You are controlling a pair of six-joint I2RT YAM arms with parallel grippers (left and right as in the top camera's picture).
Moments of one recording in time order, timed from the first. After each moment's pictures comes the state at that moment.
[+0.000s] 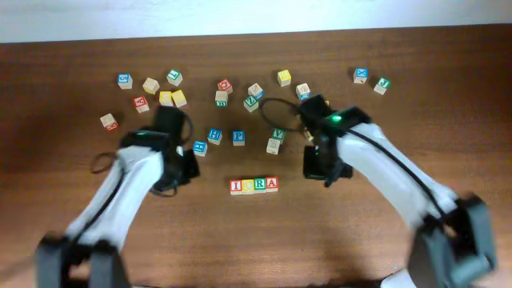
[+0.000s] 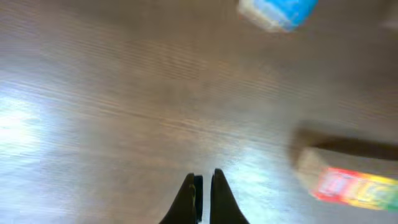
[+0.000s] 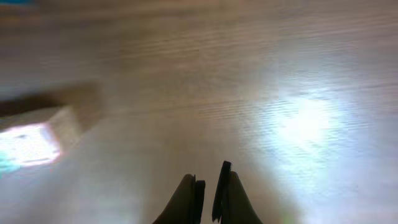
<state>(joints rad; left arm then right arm) -0.17 1.59 1.09 -0.94 0.03 -0.45 0.41 1.69 1.29 -1.16 0.02 0.55</state>
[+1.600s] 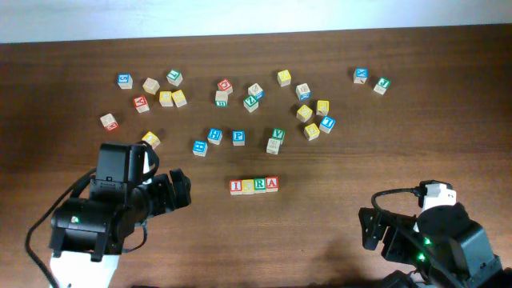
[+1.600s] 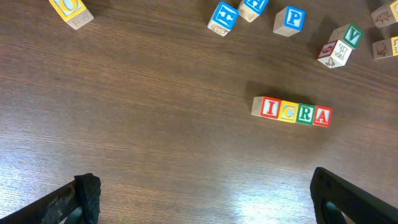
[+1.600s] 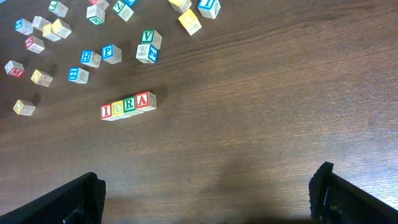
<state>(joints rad) -0.15 1.02 1.13 -1.24 0.02 -0.41 0.52 0.65 1.17 -1.41 0.14 0.73</state>
